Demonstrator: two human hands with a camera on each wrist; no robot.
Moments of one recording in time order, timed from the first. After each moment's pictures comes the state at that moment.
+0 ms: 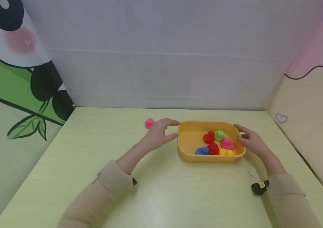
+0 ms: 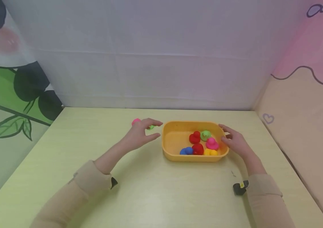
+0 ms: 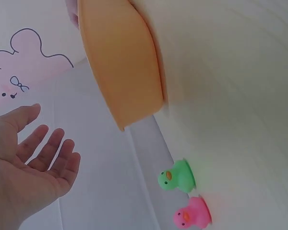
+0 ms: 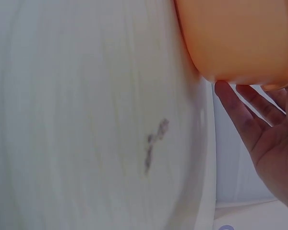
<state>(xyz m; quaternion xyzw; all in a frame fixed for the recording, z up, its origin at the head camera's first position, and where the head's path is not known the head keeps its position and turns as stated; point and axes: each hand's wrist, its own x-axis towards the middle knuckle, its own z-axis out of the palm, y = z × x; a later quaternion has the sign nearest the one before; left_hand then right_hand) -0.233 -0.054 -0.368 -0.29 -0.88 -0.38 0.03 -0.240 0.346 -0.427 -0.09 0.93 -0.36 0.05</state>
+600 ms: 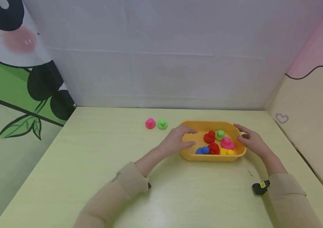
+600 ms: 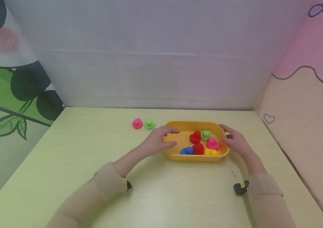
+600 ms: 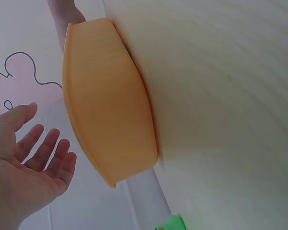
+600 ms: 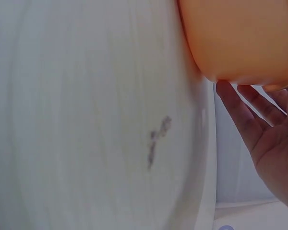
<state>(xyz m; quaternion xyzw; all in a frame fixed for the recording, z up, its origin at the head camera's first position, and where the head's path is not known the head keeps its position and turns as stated) -0.231 -0.002 -0.393 -0.33 -0.86 -0.38 -0.02 -0.242 0.347 -0.429 -0.08 0.93 -0.35 0.06</state>
